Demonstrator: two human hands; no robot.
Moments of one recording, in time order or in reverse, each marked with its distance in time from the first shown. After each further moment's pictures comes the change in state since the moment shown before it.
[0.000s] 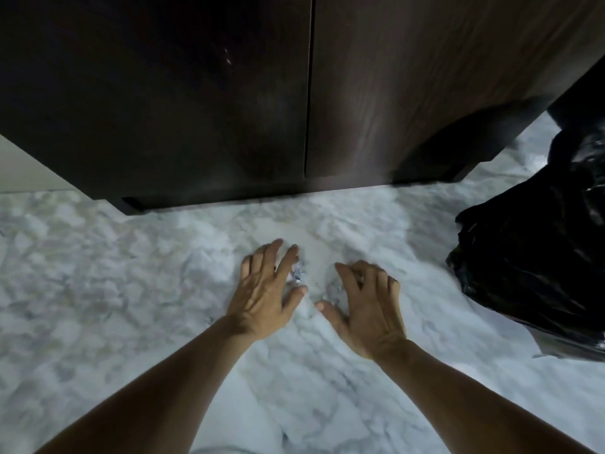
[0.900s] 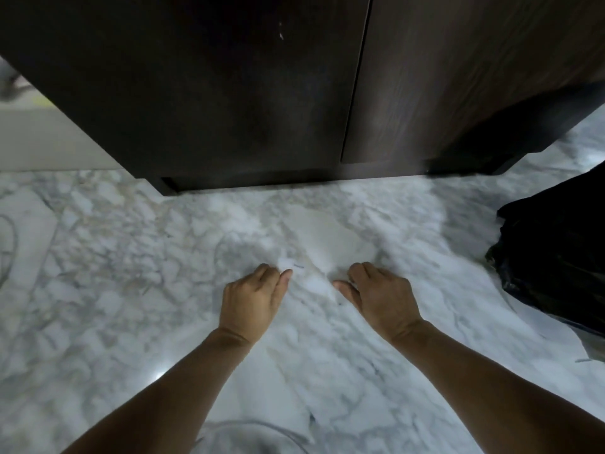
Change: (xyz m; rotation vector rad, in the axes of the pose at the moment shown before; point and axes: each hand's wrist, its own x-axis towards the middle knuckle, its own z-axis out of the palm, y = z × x) left_hand -0.049 -0.035 -0.006 0.053 0.501 -0.025; right_hand 0.020 -0.014 0.021 -0.007 0.312 -0.296
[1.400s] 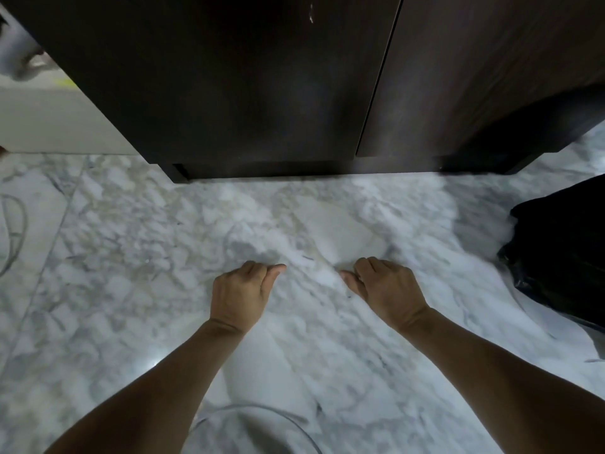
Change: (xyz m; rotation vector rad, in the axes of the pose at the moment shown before) left_hand -0.016 -0.027 0.003 0.039 0.062 -0.032; right_hand 0.008 0.001 0.002 -0.015 -0.020 -0.115
